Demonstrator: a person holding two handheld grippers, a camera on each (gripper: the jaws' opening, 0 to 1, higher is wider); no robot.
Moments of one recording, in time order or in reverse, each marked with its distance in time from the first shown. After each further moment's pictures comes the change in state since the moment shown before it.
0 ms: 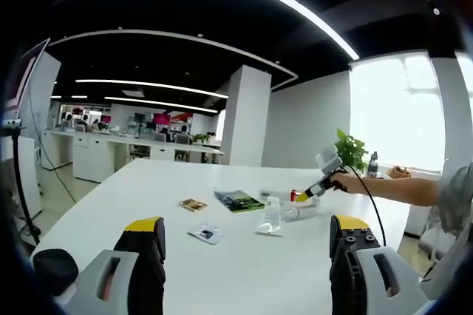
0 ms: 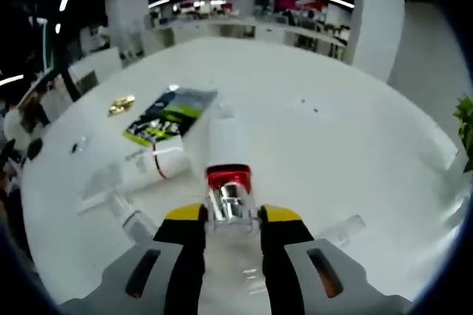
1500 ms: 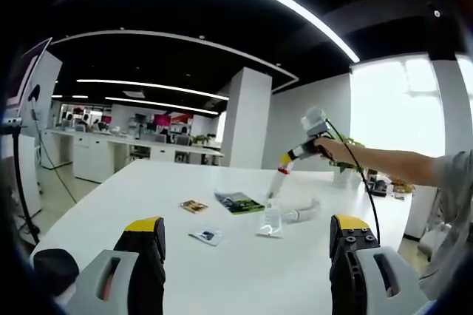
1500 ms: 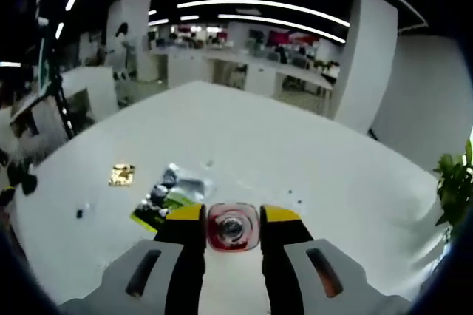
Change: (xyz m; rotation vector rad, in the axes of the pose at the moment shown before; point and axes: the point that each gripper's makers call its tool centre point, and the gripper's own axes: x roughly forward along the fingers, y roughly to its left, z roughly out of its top) left arm -0.001 -0.001 0.000 -0.008 -0.012 -0.001; right arm -0.025 0.018 0.141 -0.110 -0.195 -0.135
